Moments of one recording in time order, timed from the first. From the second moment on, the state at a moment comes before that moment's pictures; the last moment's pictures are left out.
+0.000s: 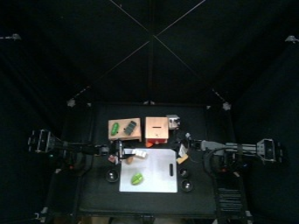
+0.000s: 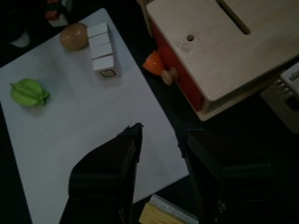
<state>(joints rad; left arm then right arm) 0.08 -0.17 1.06 -0.01 -0.65 0.01 -0.21 -0.51 0.94 -0.21 0.28 0.49</state>
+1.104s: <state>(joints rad) 0.16 0.21 0.62 0.08 -0.12 0.08 -0.16 -0.42 1.01 -0.19 0.25 0.50</state>
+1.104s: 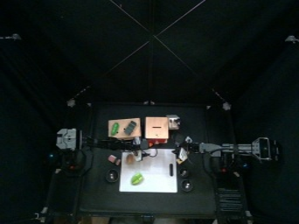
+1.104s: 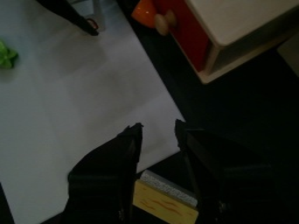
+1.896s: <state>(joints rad) 0.21 0.23 0.60 0.13 -0.09 0.19 -0.16 -0.40 1.01 -0.19 0.25 0.50</state>
